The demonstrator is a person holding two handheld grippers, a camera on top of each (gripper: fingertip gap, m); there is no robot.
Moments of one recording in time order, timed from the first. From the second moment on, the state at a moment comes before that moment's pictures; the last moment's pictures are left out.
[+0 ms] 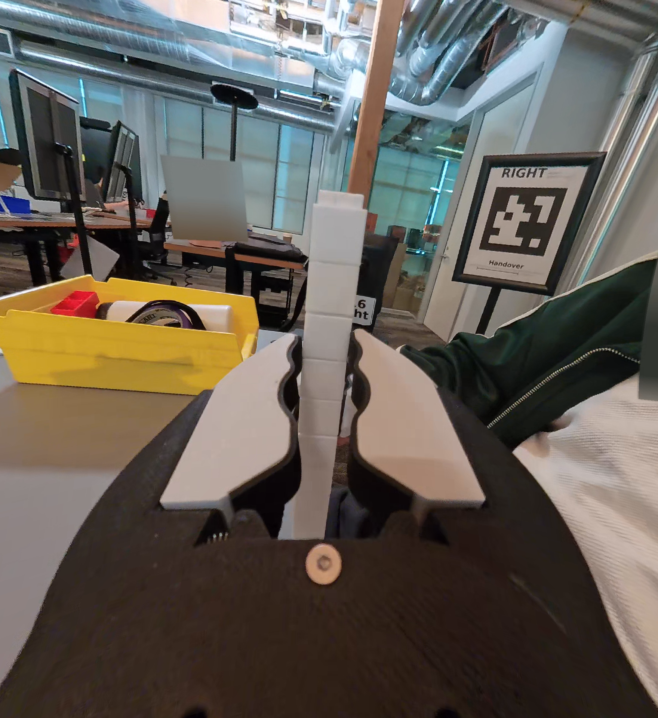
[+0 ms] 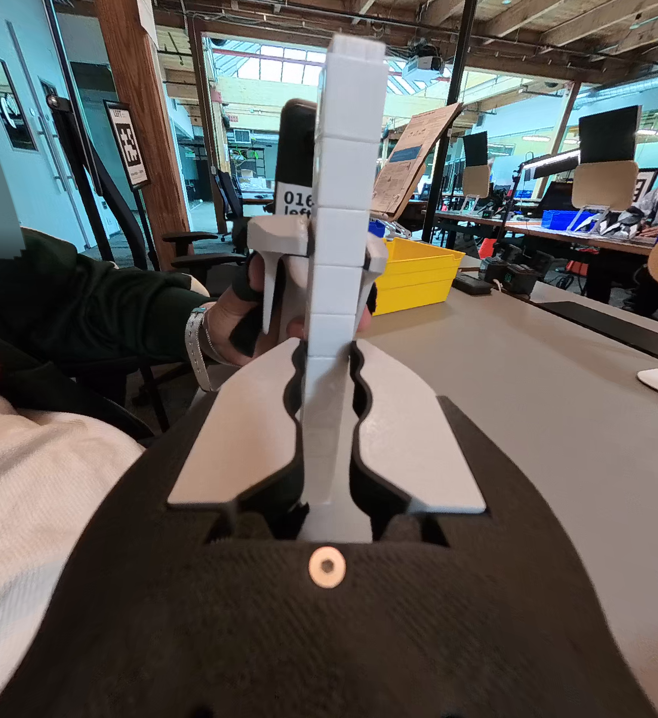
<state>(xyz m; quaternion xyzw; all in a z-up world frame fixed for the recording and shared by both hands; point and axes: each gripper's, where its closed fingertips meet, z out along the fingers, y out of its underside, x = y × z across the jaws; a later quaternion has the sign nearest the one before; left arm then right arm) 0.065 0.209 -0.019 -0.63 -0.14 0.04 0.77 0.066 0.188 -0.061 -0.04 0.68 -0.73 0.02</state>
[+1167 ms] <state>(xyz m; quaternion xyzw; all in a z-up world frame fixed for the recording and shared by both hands) 0.063 0.215 -0.006 -0.61 -0.16 0.14 0.76 0.034 0.254 0.071 0.05 0.62 -0.78 0.00</state>
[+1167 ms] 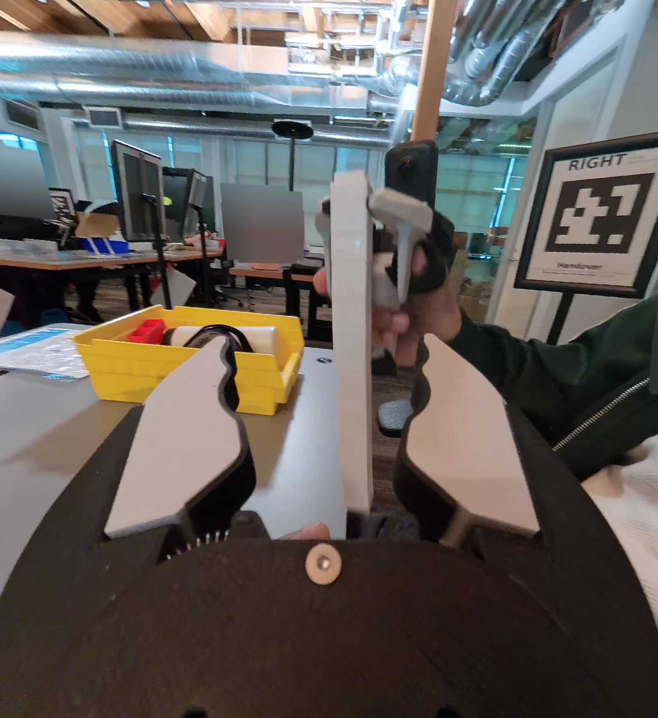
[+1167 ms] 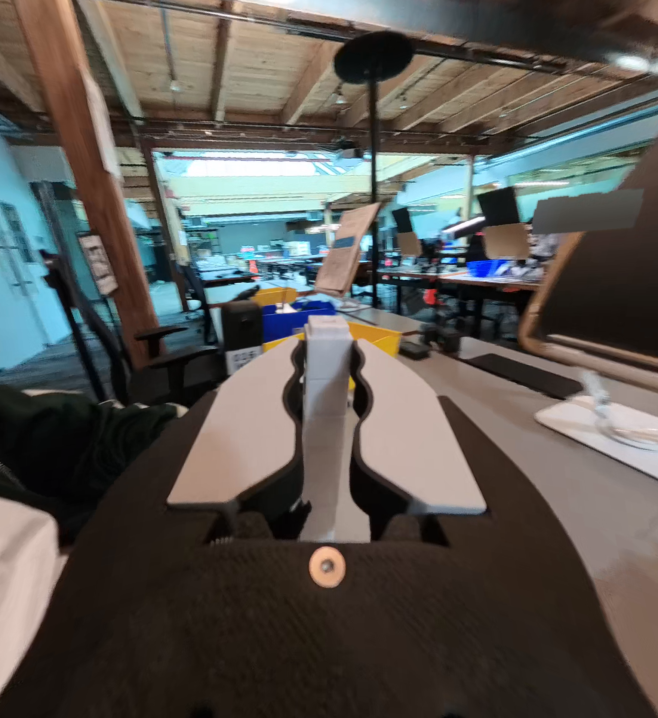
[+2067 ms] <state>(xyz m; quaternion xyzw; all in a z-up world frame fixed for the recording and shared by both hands) 0.067 0.174 -0.042 -0.64 -0.21 0.18 0.72 -0.317 0.358 -0.048 0.44 0.77 -0.44 -0.10</state>
